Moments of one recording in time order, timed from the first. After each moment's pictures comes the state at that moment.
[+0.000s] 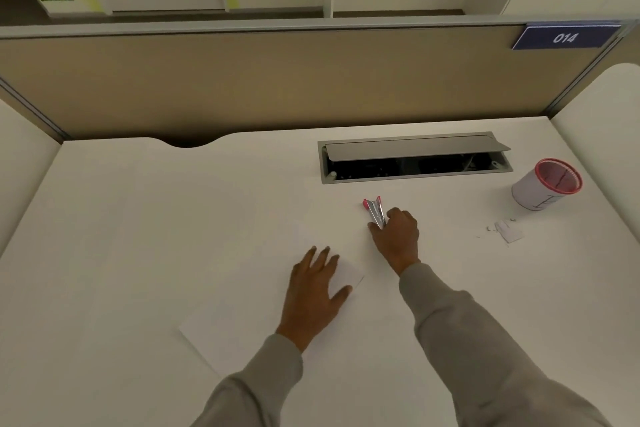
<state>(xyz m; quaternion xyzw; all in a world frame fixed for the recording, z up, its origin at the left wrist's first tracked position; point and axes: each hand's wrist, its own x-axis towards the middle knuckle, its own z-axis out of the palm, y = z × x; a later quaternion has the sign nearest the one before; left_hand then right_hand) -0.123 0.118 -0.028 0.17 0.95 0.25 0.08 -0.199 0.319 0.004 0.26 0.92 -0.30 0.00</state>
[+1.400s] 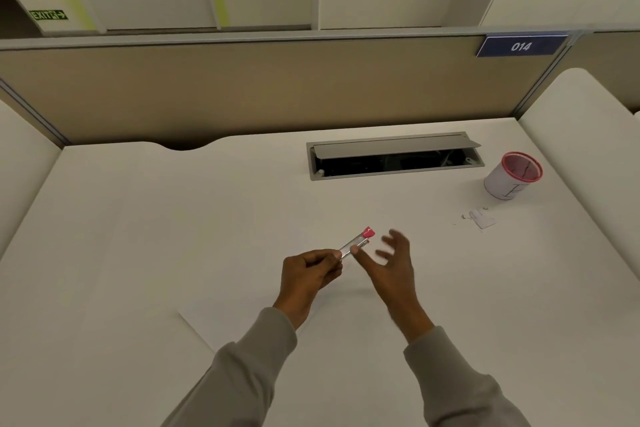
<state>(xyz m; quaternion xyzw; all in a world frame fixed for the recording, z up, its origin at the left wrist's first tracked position) -0.096 0.135 0.055 -0.16 0.58 0.77 0.21 -0.069 0.289 0.060 0.27 0.73 -0.62 -0.06</state>
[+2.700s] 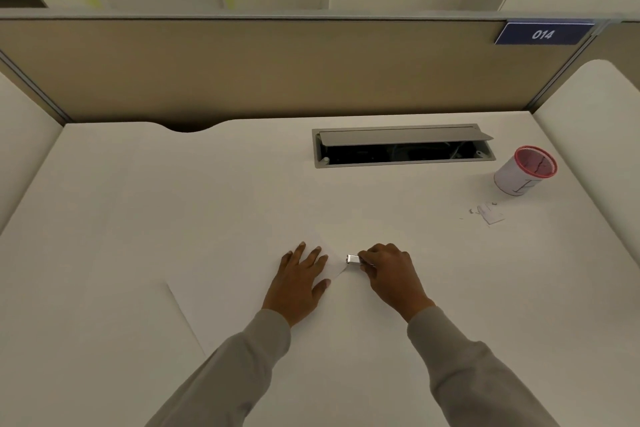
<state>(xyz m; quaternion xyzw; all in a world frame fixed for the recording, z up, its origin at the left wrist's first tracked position) -0.095 0.096 -0.046 0.25 0.95 0.16 0.09 -0.077 0.325 -0.011 -0.02 0.98 -0.18 0.00</state>
